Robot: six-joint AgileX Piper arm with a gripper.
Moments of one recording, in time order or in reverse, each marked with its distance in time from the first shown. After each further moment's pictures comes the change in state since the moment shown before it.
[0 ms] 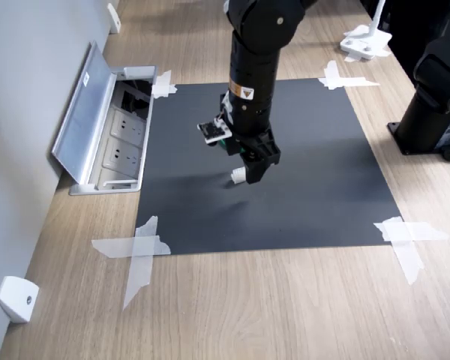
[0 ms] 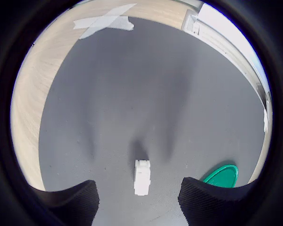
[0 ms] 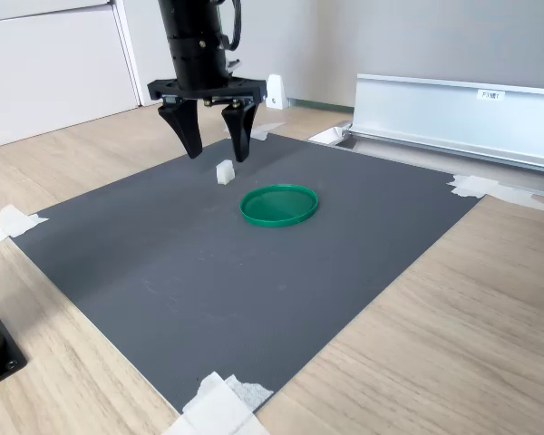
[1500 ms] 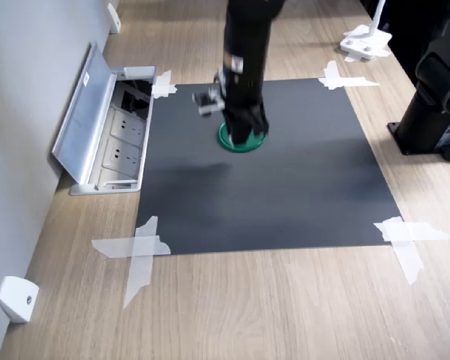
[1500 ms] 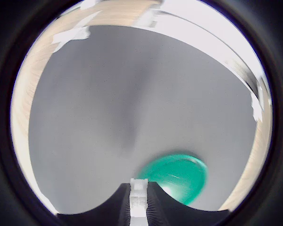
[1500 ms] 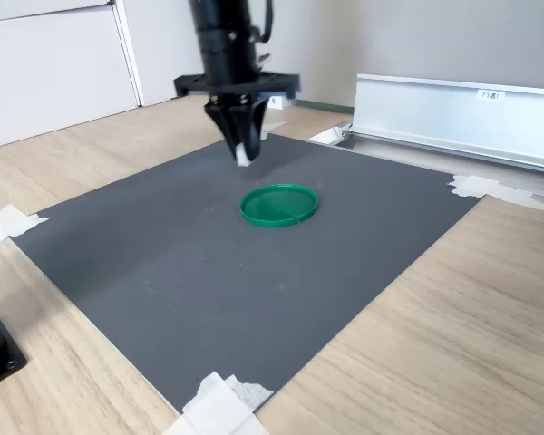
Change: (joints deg) arm -12.7 -3.6 -0.5 -0.7 2.9 -7.9
